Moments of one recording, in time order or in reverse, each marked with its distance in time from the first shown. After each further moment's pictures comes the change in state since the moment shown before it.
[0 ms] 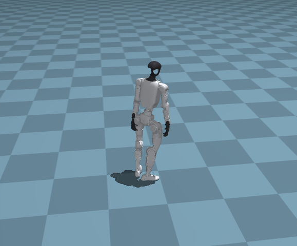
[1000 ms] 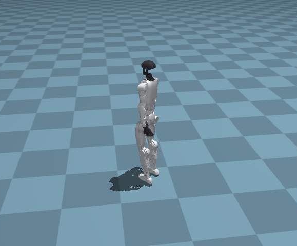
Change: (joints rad) left arm 0.045 0.006 0.063 0.107 0.059 0.027 -0.024; right arm 0.100 -0.004 -0.061 0.017 0.010 0.002 0.052; waist -0.010 0.035 -0.104; left_leg 0.110 -0.177 -0.850 -0.150 0.076 -0.007; right_leg -0.012 0.068 0.471 -0.012 0.104 0.009
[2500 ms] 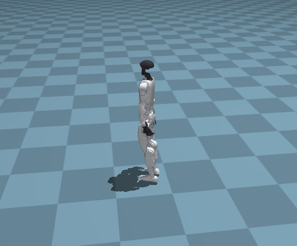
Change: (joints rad) left arm -0.096 0.045 -0.112 0.052 0.036 0.039 -0.107; right arm 0.085 -0.025 -0.137 0.068 0.011 0.021 0.011; waist -0.022 -0.002 -0.039; left_leg 0.036 0.055 0.349 -0.116 -0.024 0.003; right_leg 0.029 -0.029 -0.201 -0.052 0.030 0.009
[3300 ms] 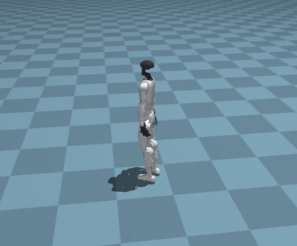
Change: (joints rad) left arm -0.017 0.014 -0.004 -0.085 0.024 -0.046 -0.007; right arm -0.007 0.008 0.008 0.050 0.059 0.029 0.012; waist -0.036 0.004 -0.002; left_leg -0.077 -0.017 -0.073 0.024 -0.009 0.021; right_leg 0.002 -0.029 -0.062 0.006 -0.002 0.027
